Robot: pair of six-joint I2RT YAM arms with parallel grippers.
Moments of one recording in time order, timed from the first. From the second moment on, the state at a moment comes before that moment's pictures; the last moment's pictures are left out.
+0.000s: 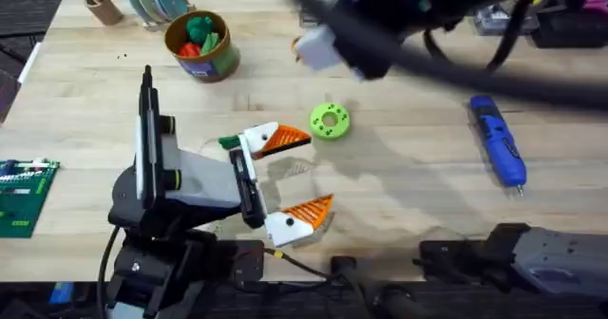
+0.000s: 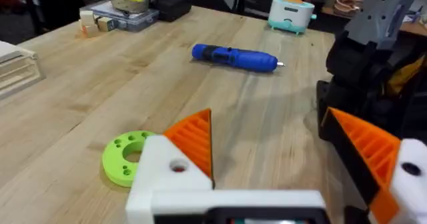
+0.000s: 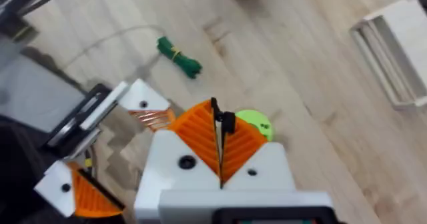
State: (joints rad) left arm -0.20 0.01 0.01 -0.10 1.06 -0.02; right arm 0.82 1.44 1.64 -1.04 -0.11 -0.17
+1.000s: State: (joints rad) left arm -0.20 0.01 0.01 -0.10 1.06 -0.02; right arm 1.05 1.68 1.78 -1.20 -0.12 -0.18
